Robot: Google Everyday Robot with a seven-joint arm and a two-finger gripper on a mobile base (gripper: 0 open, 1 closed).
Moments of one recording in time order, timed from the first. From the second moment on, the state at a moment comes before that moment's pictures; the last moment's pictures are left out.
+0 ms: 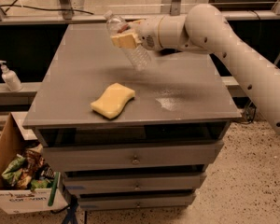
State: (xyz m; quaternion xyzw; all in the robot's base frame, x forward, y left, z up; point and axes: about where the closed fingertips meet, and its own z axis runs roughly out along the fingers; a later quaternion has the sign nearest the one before) arm 0.728 0.049 0.935 -0.44 0.65 0.28 0.55
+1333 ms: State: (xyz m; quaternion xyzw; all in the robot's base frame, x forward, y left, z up) arm 0.723 0.031 0.959 -0.35 0.57 0.38 0.64
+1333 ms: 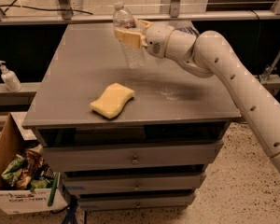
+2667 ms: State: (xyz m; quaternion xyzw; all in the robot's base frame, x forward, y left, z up) arm 0.694 -0.015 0.932 -0.31 0.55 0.39 0.67
